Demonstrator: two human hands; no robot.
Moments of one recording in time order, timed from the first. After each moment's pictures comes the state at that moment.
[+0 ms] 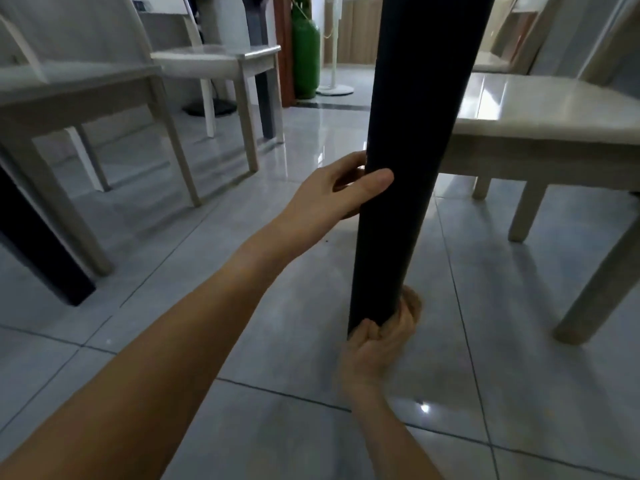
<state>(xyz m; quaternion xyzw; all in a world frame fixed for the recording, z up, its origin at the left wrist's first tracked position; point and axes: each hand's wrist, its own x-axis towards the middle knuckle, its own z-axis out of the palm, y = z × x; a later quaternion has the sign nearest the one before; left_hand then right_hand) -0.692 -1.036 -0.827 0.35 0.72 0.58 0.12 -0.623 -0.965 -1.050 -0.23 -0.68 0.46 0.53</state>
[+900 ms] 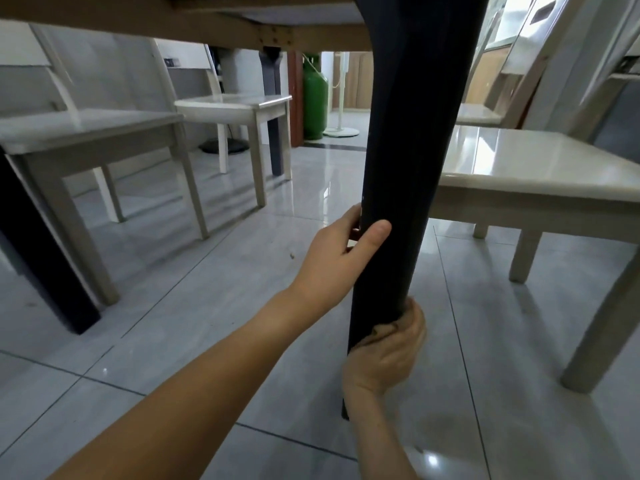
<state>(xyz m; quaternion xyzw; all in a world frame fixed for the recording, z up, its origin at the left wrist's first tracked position) -0.670 -1.015 -0.841 0.35 0.72 0.59 -0.02 -0.650 -0.956 -1.002 -0.29 -0.54 0.57 0.55</state>
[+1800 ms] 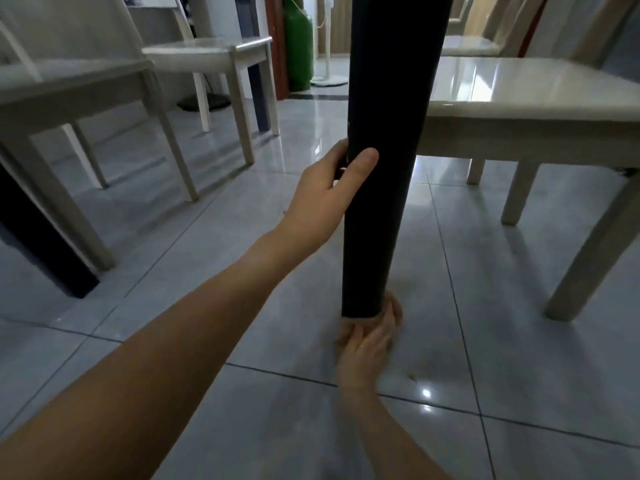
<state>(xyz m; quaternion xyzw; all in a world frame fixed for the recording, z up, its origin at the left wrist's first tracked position) -0.668 -1.017 -0.840 0.36 0.72 0.60 -0.01 -0.601 -0.971 -1.103 -0.33 -0.72 0.47 0.39</state>
